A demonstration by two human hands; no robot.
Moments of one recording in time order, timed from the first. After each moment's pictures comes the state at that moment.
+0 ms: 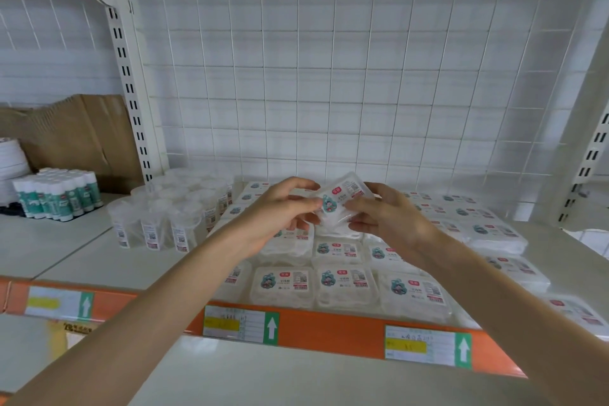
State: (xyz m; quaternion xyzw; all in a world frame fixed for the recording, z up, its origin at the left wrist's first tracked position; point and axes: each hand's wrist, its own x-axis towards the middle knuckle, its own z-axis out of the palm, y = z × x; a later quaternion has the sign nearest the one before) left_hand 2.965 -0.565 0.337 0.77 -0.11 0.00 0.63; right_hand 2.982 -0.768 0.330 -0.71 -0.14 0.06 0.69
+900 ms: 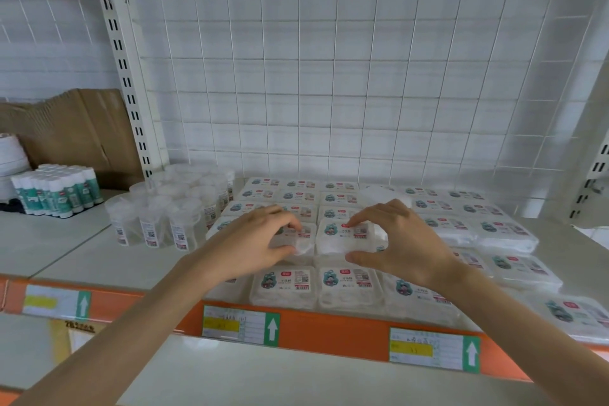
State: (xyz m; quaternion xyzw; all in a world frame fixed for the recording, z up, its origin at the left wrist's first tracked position) left_hand 2.951 -0.525 0.306 0.96 -0.20 0.11 0.13; right_hand 2.975 -0.790 0.303 -0.93 -0.28 -0.17 0.16
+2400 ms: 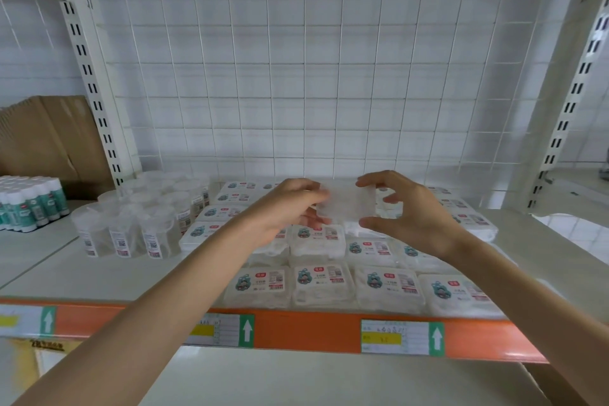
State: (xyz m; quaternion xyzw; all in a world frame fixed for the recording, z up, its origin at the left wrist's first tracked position) left_hand 2.979 -0.612 0.347 0.79 -0.10 -0.05 0.61; right_hand 2.973 -0.832 0.335 -0.89 -0.25 -0.18 0.34
